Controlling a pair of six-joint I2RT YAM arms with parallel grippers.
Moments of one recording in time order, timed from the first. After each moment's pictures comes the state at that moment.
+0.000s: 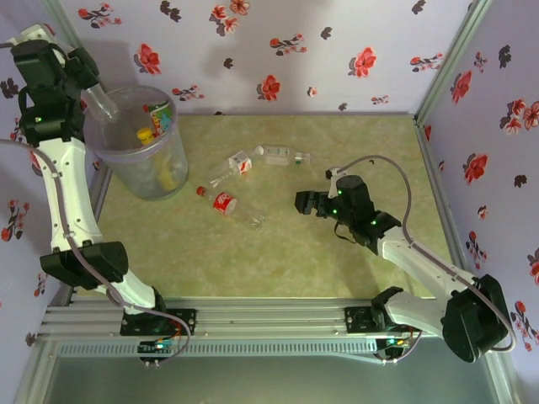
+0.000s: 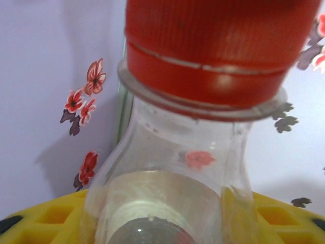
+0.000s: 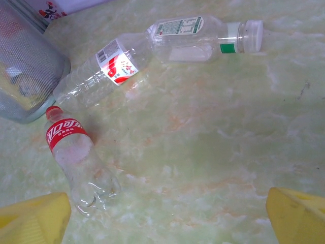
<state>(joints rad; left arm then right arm) 0.21 1.61 2.07 -0.63 -0.09 -0.27 0.53 1.11 0.68 -0.15 -0.09 0.47</state>
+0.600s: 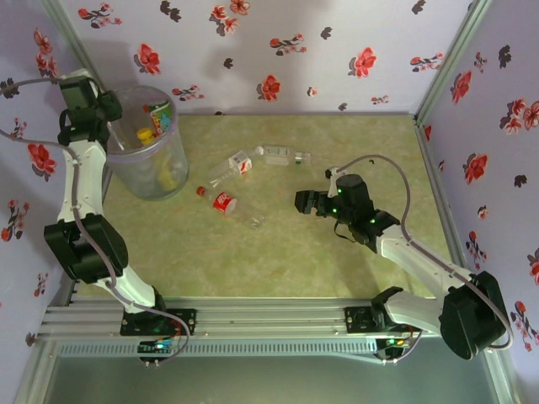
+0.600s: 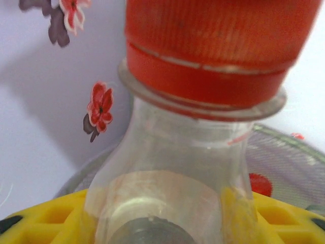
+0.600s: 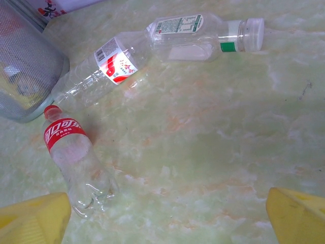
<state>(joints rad) 0.21 1.66 1.65 -0.39 -0.12 -0.16 0.52 1.12 0.68 -0.13 -0.11 0.47</state>
